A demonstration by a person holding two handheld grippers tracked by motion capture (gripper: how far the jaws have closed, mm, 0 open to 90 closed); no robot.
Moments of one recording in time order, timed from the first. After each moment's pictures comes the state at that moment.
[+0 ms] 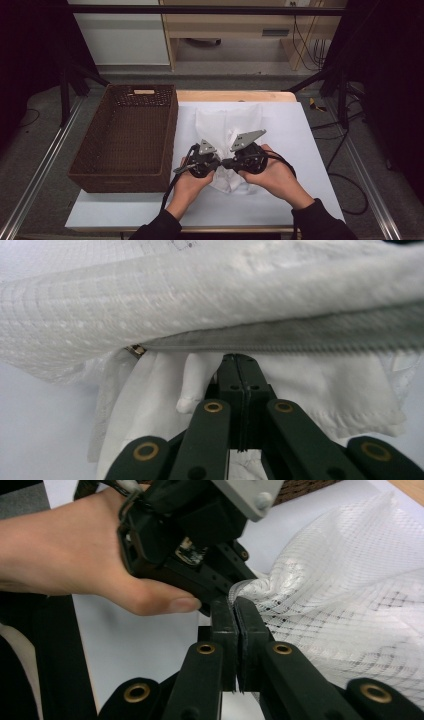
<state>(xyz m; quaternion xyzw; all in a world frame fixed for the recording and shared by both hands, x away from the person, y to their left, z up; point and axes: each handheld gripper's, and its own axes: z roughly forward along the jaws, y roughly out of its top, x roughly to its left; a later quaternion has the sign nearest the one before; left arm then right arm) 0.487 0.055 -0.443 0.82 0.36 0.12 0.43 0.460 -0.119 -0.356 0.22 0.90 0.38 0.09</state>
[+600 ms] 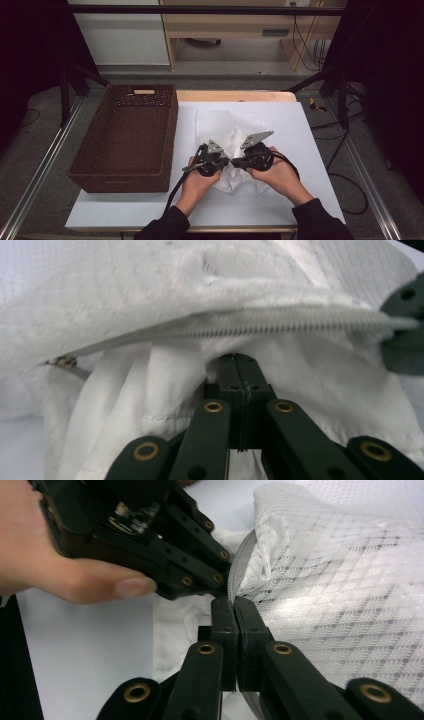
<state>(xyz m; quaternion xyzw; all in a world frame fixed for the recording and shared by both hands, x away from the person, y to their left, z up) 0.501 0.035 -0.462 0.83 0.36 0.11 0.42 0.488 -0.148 -0.402 0.28 0.88 0.37 0.08</state>
